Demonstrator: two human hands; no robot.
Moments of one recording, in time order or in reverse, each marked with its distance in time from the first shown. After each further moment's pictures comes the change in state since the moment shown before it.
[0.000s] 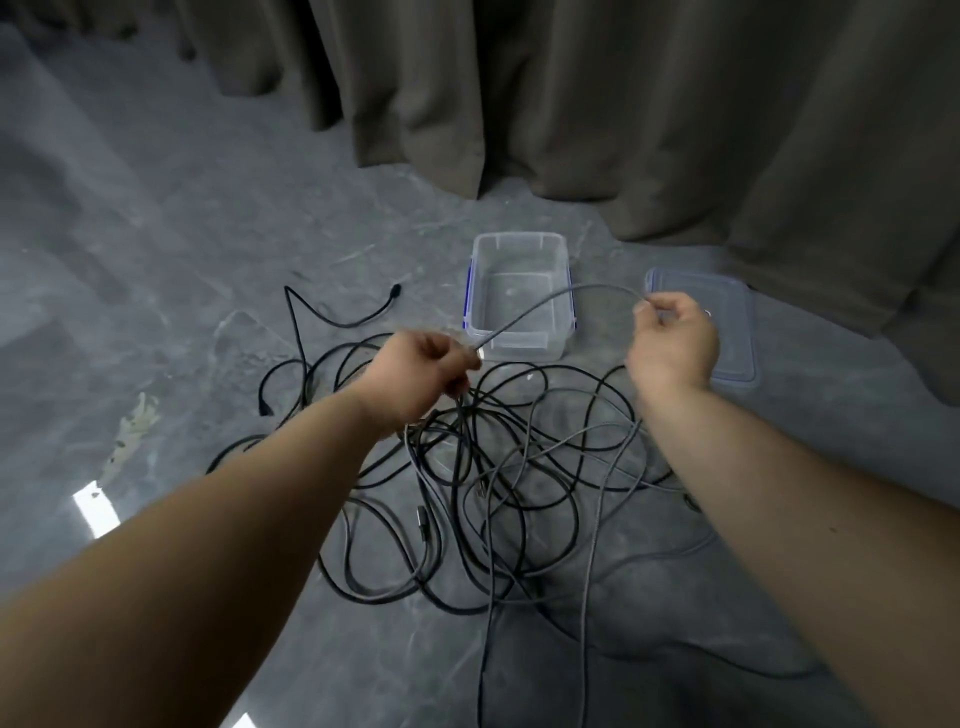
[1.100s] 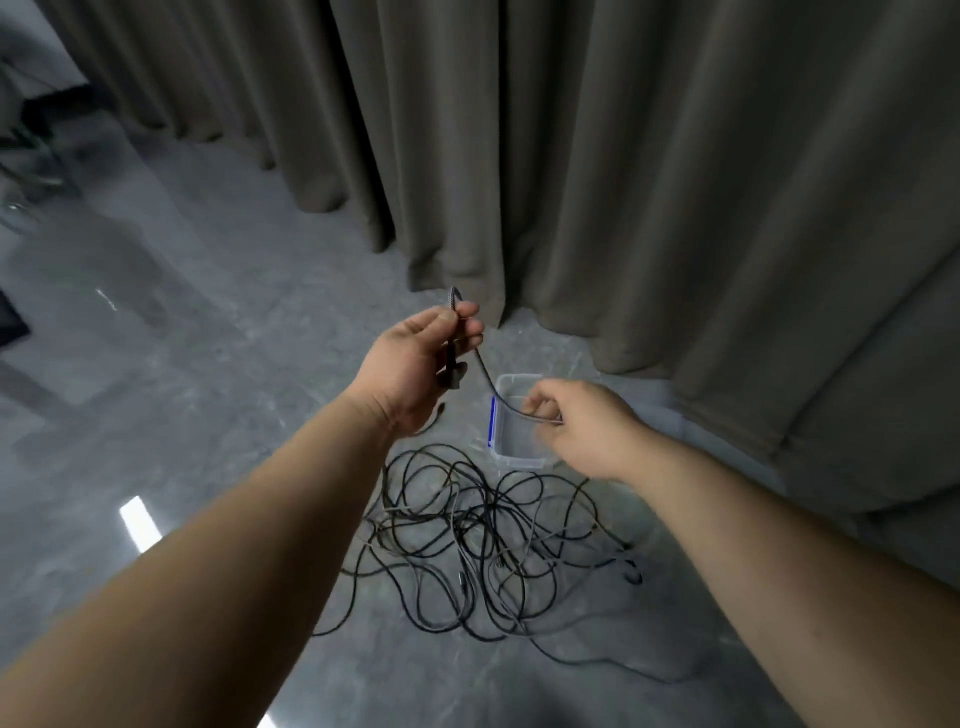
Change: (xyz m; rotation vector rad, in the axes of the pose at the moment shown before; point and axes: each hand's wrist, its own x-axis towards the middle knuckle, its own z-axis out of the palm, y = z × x) left_hand -0.114 0.357 -0.202 -0.793 0.080 -0.009; right_hand -0.065 -0.395 -0.135 -0.622 -0.929 -0.419
